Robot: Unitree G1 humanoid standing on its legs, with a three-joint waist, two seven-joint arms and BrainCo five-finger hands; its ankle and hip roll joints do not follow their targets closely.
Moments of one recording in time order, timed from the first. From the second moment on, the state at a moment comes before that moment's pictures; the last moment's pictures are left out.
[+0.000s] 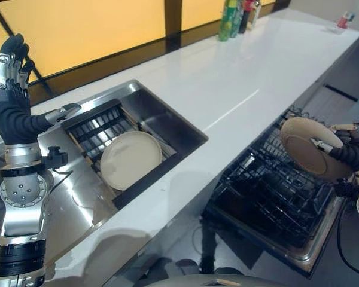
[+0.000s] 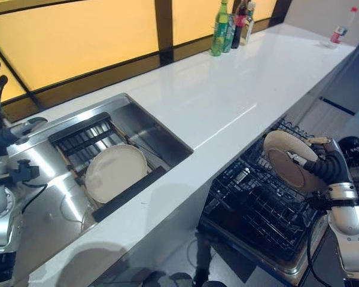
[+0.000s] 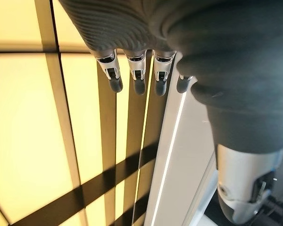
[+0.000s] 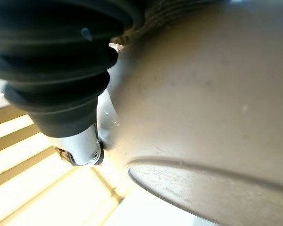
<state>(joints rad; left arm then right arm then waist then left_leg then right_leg) -0.08 0.64 0.29 -0.21 -0.23 -0.43 0.18 0.16 -0.72 -0.33 -0.08 0.05 -0.19 -0.06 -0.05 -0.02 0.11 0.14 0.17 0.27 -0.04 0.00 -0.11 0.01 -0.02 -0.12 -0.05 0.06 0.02</state>
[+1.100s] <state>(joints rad) -0.04 0.64 0.29 -0.21 -0.23 -0.40 0.15 0.10 -0.73 -0.18 0.29 0.03 -0.17 0.10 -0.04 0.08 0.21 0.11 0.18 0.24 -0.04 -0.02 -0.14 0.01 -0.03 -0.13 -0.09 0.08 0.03</state>
